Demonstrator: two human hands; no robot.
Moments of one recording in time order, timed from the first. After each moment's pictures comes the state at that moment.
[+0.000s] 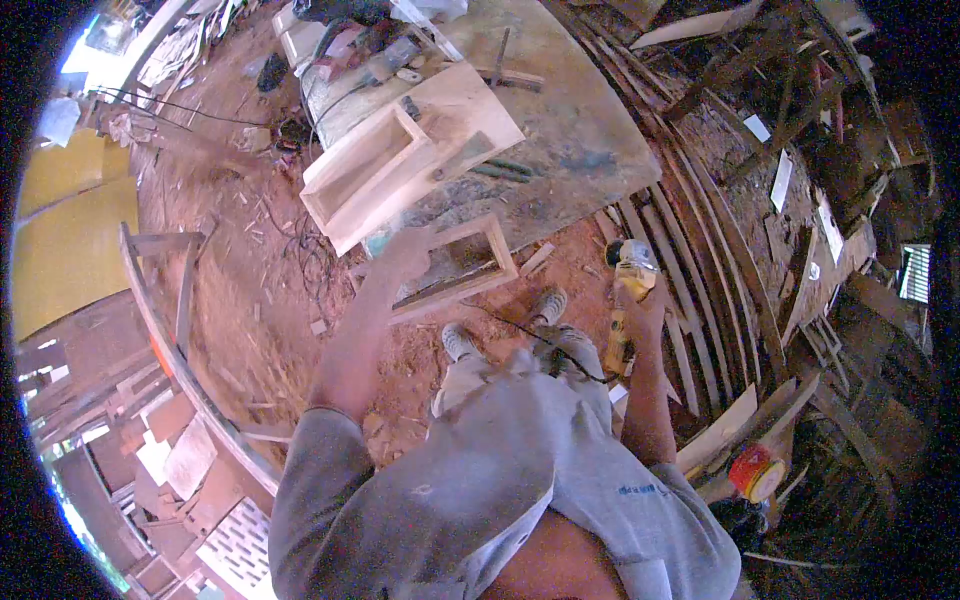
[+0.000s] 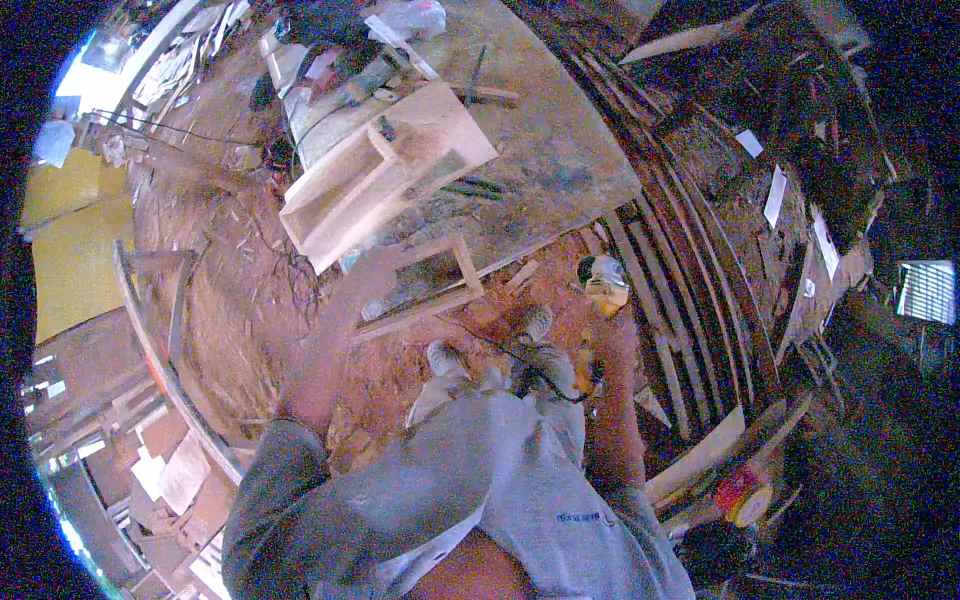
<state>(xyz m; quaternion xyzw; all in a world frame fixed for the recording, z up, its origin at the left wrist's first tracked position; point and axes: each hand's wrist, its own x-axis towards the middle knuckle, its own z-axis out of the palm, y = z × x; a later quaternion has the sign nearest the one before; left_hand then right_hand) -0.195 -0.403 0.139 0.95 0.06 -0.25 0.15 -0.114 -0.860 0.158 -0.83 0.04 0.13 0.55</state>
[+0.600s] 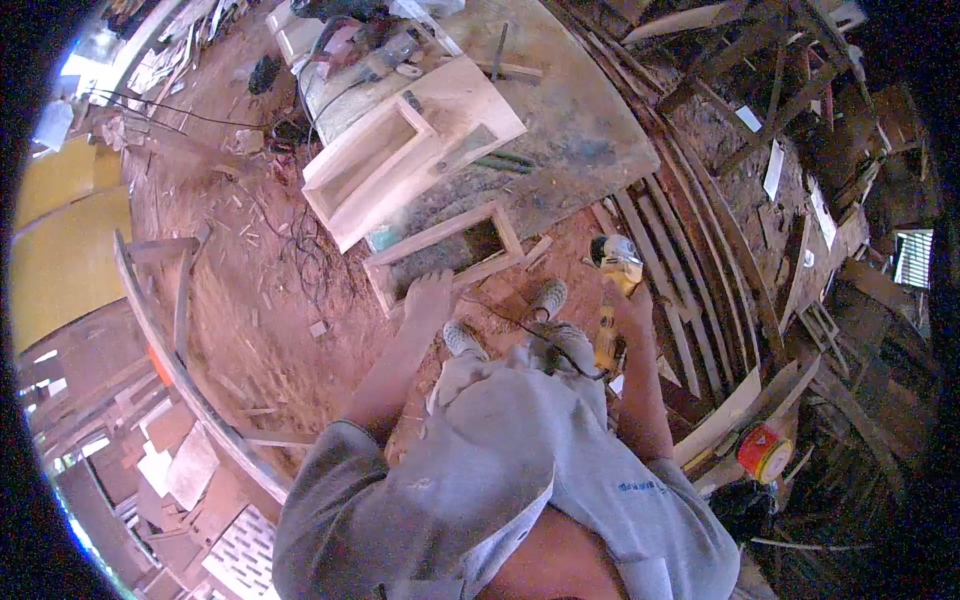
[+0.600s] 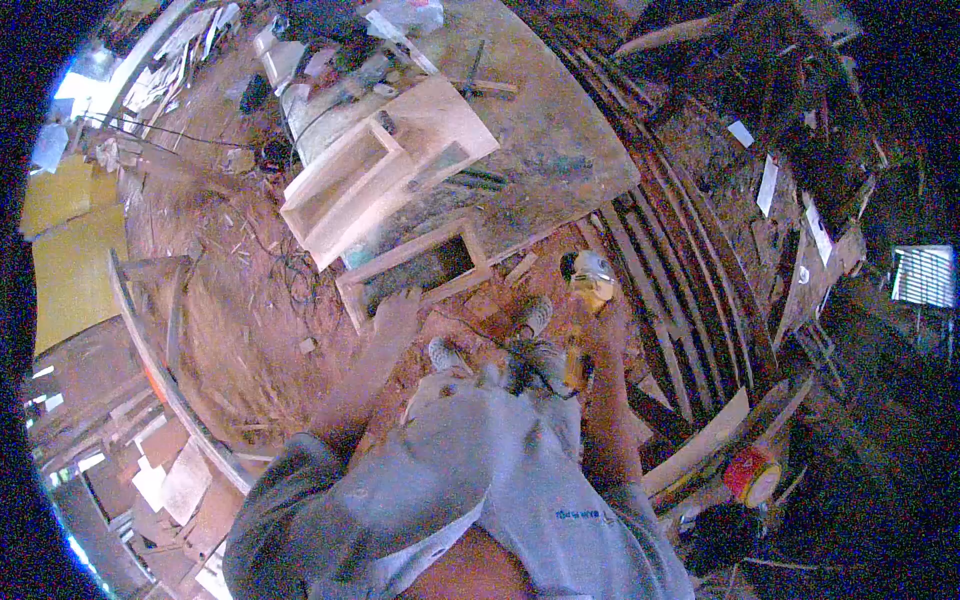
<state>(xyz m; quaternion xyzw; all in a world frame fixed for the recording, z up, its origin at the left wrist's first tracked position) -0.289 -0.470 0.096 0.97 0.12 -0.18 0.12 -0.144 -0.850 0.111 -0.87 0.03 0.10 0.48</state>
